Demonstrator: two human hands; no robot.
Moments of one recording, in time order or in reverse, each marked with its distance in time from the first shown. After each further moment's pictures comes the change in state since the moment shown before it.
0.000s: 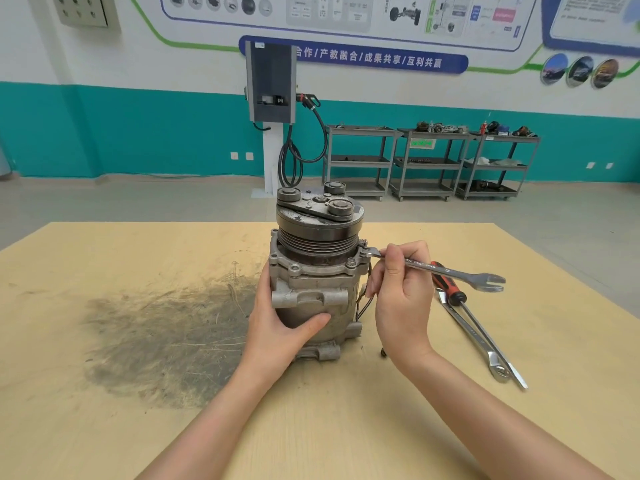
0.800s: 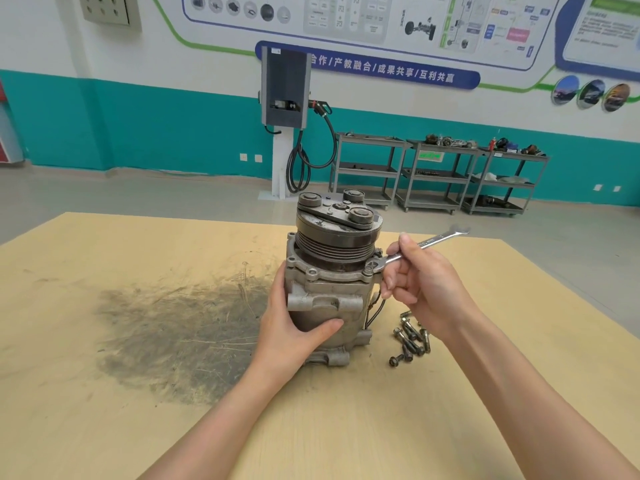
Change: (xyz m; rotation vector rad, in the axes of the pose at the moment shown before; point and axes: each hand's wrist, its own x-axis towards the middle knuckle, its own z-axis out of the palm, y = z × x) left_hand -0.001 0.003 -0.003 -0.035 -0.025 -0.019; right_hand 0.049 -0.011 -0.022 0.274 -0.411 0.655
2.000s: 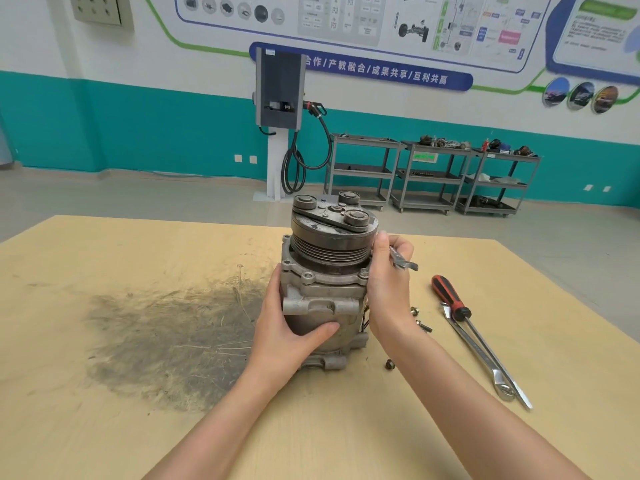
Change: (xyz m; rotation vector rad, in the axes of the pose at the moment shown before) left_hand 0.002 -0.003 0.000 0.010 -0.017 0.027; right_hand 0.024 0.042 0.042 -0.296 0.461 -0.247
